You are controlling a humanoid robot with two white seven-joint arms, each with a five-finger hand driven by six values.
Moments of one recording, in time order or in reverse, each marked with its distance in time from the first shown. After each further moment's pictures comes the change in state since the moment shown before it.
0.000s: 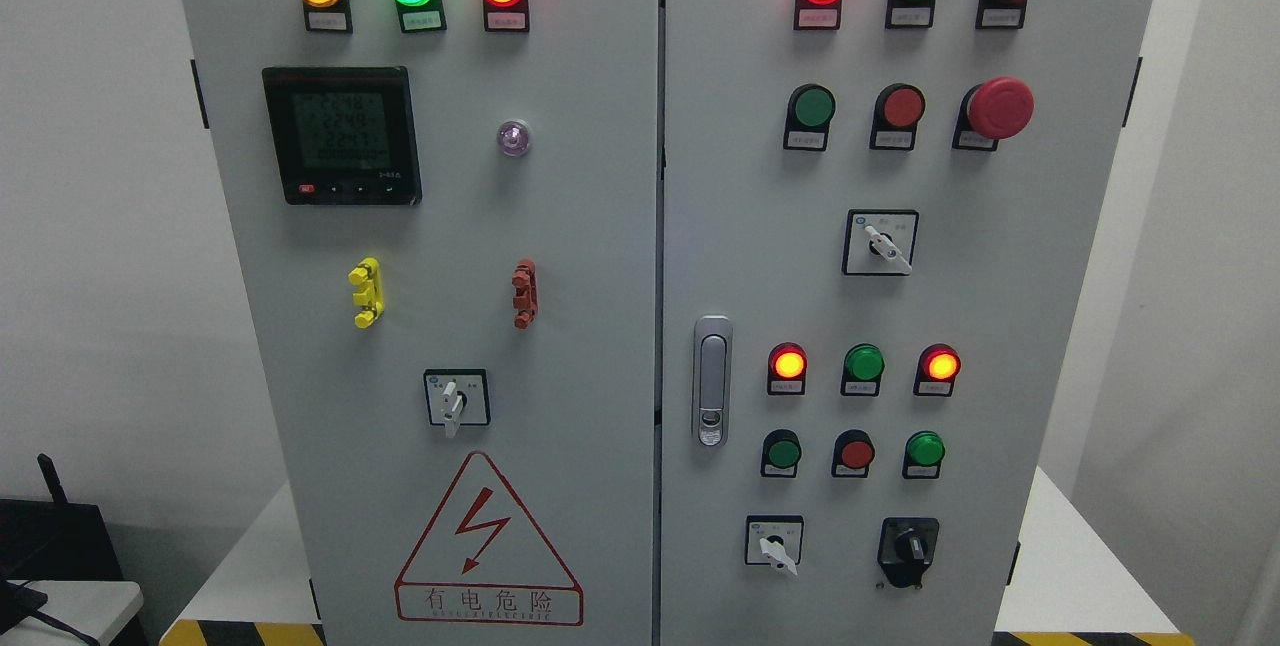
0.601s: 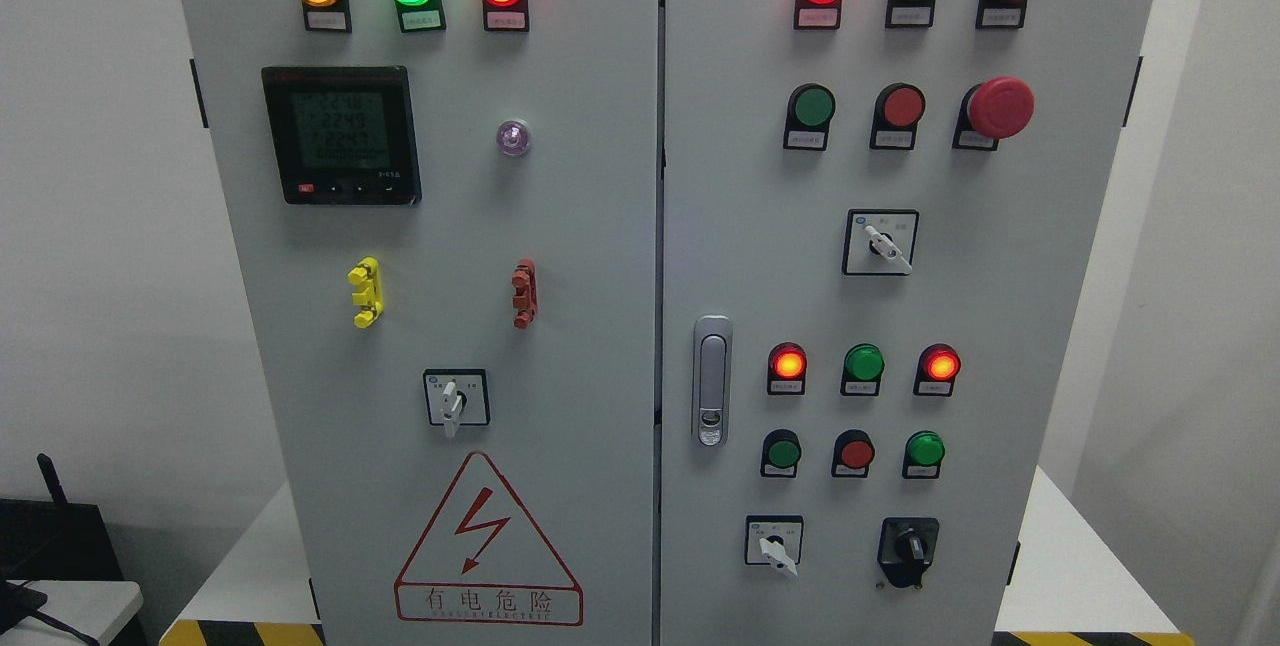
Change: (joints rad) left arm -0.093 -0.010 -0.003 -0.358 -0.058 -0.018 -0.022; right arm 0.000 0.000 0.000 0.000 0.000 0.000 0.000
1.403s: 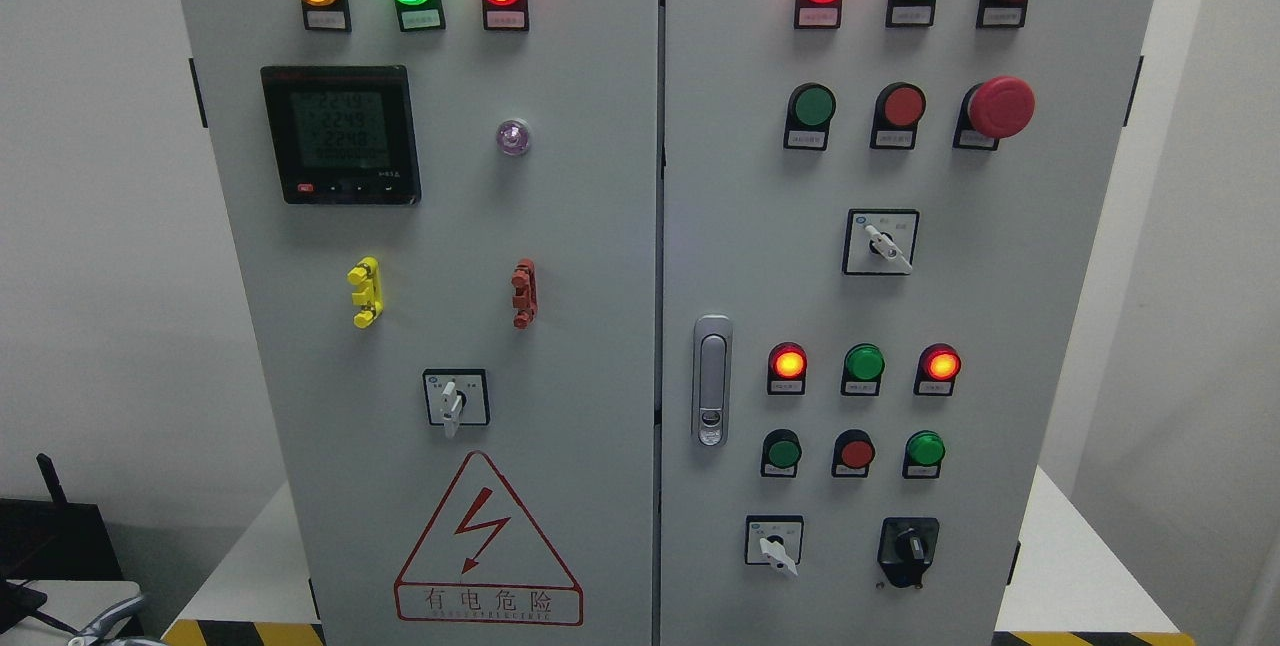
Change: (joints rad) left arm -0.160 -0.025 -0.217 -0.268 -0.108 -0.073 0.008; right arm 0.000 0.000 0.000 0.000 0.000 0.000 0.000
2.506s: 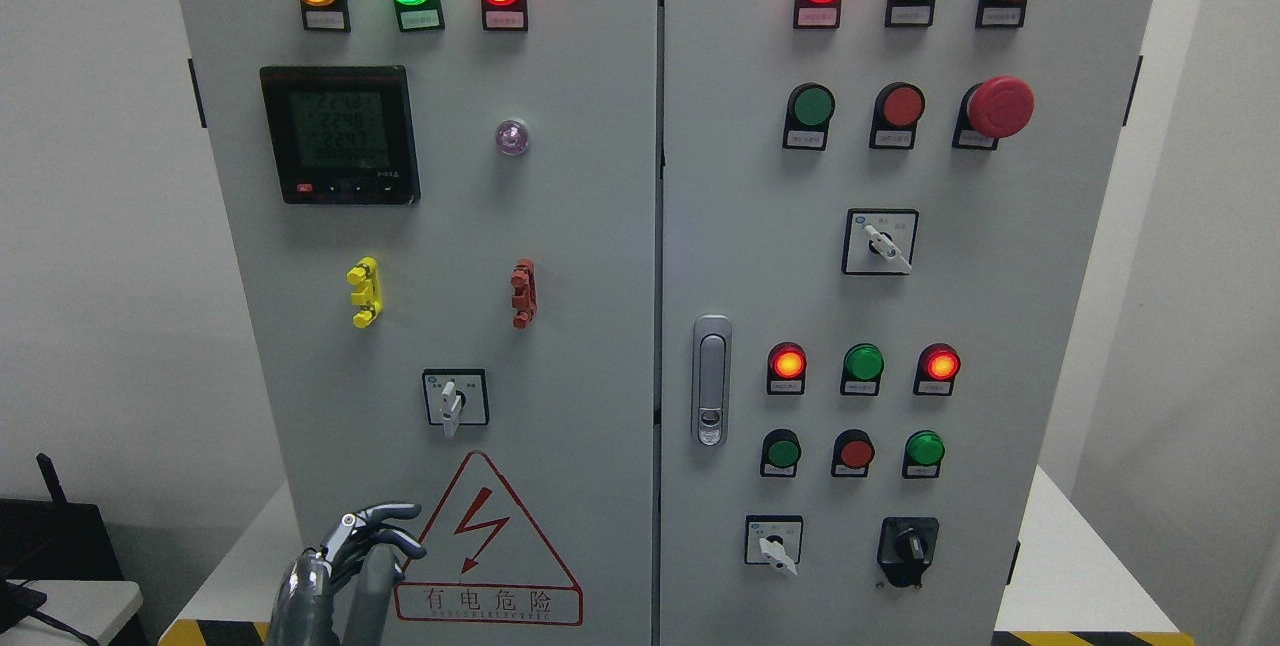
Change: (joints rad) left arm -0.149 -0.134 -0.422 -0.093 -0.084 0.230 0.281; right arm 0.000 0.000 0.000 0.000 0.000 0.000 0.000
